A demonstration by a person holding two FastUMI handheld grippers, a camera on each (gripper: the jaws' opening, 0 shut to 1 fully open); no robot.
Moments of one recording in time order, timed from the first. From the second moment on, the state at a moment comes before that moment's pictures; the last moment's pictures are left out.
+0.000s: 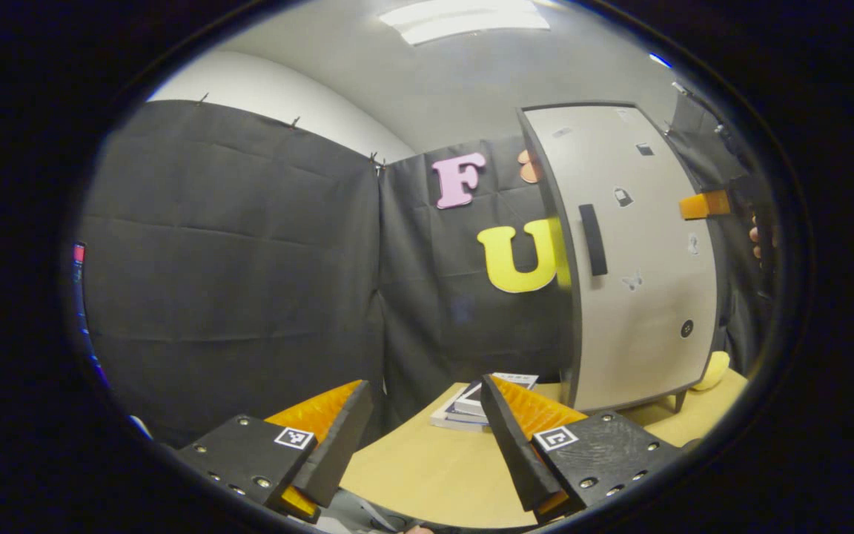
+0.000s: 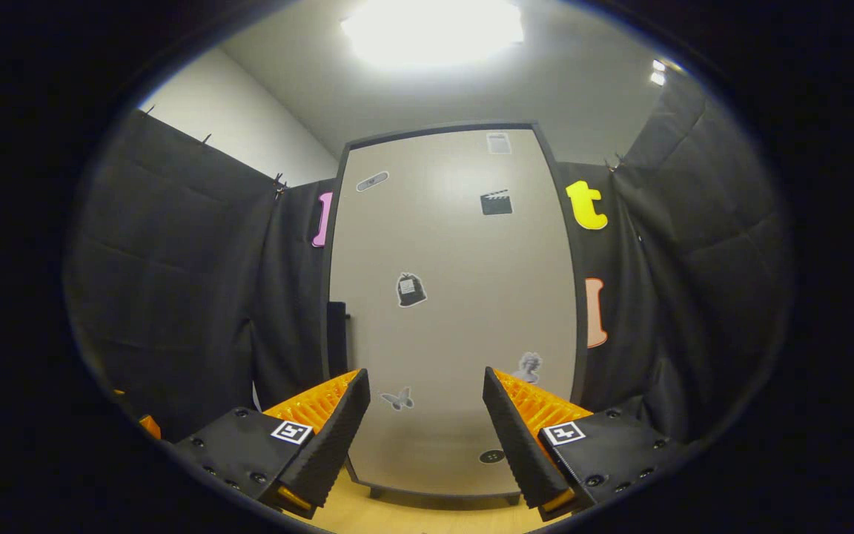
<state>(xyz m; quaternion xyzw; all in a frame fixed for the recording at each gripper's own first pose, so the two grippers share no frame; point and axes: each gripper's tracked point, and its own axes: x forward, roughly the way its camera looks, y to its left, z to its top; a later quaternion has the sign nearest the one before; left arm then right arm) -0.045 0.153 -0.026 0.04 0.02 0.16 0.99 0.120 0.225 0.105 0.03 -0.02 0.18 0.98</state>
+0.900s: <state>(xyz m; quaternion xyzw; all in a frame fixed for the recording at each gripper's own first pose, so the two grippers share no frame) -0.024 0.290 -0.084 0.03 0.07 0.20 0.98 0.216 0.367 0.094 -0.02 0.02 0.16 0.99</state>
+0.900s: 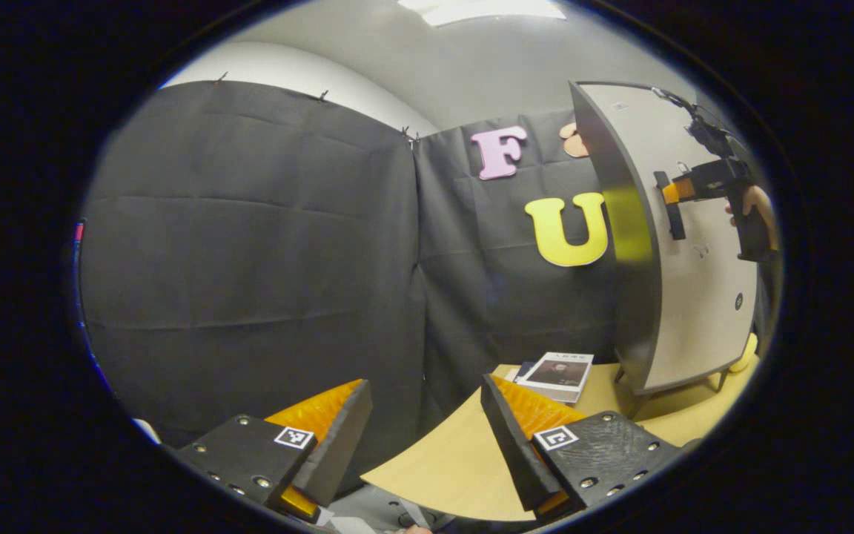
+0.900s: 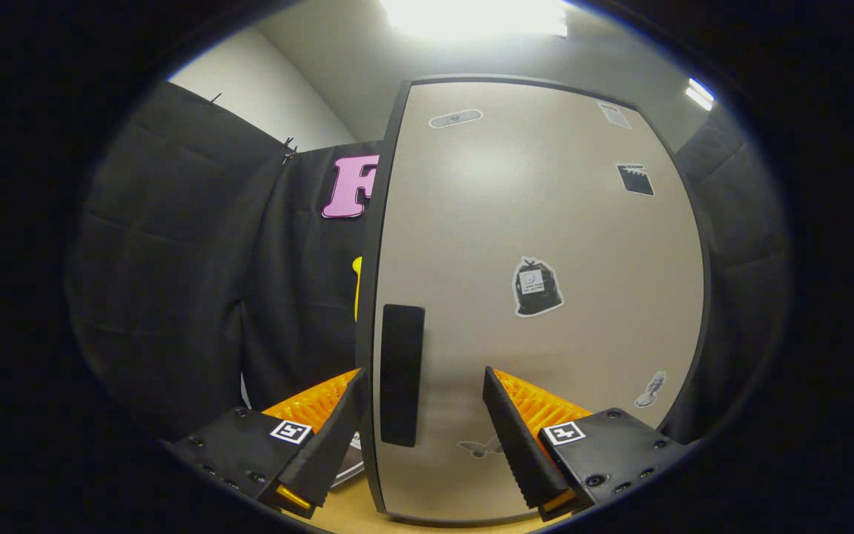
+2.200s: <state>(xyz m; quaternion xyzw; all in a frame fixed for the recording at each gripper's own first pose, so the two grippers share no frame) 0.019 0.262 -0.077 0.00 0.04 0.17 0.98 0.214 0.388 0.077 0.00 0.09 0.22 0.97</state>
